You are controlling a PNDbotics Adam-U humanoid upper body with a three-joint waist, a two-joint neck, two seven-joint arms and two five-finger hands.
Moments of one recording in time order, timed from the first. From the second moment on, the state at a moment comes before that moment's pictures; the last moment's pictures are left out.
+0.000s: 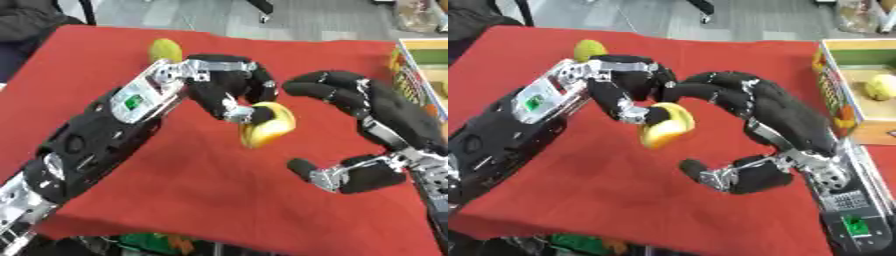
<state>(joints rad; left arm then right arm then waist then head) -0.76 0.48 -0.51 -1.50 0.43 0.05 -0.83 -0.50 -0.24 0.39 -1.87 0.65 -0.54 0.26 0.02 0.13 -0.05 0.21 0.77</state>
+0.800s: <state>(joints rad) -0.77 0.49 -0.51 -1.56 0.48 0.07 -0.83 -0.50 -0.24 0.39 -1.87 0.74 -0.53 0.19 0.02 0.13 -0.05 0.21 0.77</state>
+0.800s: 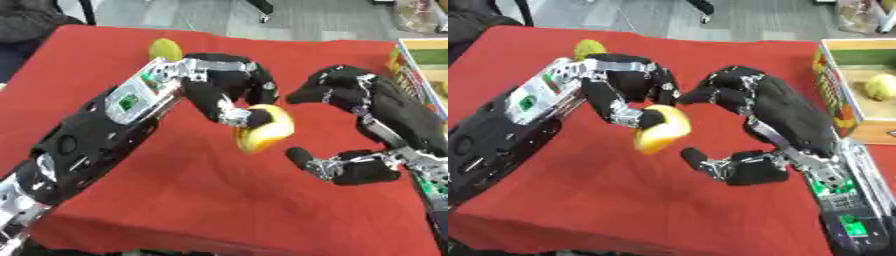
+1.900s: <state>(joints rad) -0.79 0.46 -0.53 -1.59 0.50 0.10 -0.85 -0.50 -0.24 0.40 -1.87 0.73 -0.52 0.17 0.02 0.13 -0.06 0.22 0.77</state>
